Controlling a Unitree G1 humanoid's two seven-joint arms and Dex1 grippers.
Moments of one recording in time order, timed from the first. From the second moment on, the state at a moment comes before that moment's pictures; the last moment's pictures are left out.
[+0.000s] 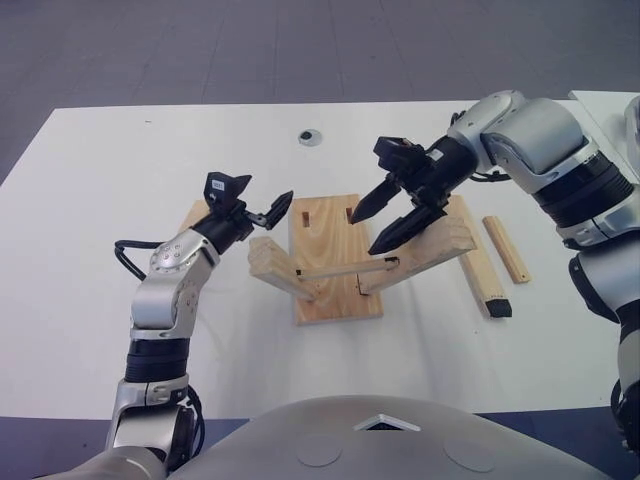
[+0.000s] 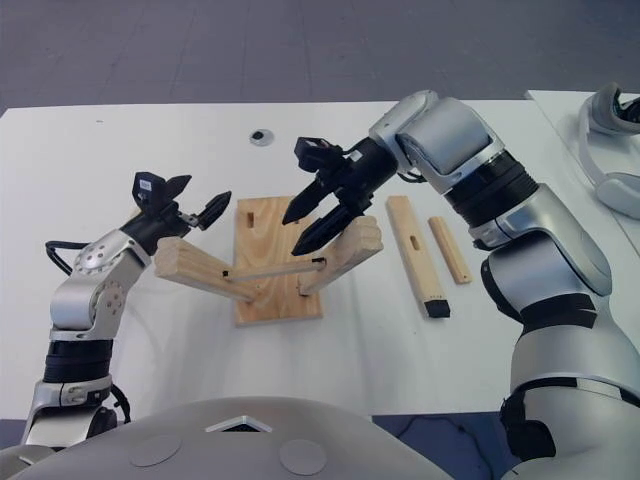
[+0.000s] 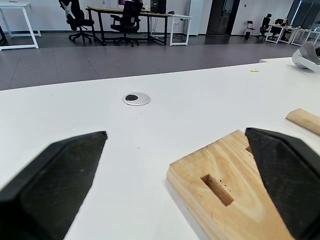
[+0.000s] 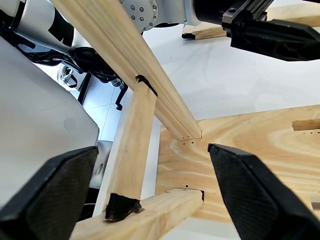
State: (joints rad) left arm -0.09 0.31 0.06 -0.16 -0.36 0.43 -0.49; right arm -1.06 -0.69 0.75 0.25 0.59 0.82 1.61
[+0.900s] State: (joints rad) left arm 0.06 0.18 0.10 -0.22 -0.35 0.32 -0.34; right arm -0.70 -1.10 0.01 -0.42 1.33 1.55 1.47
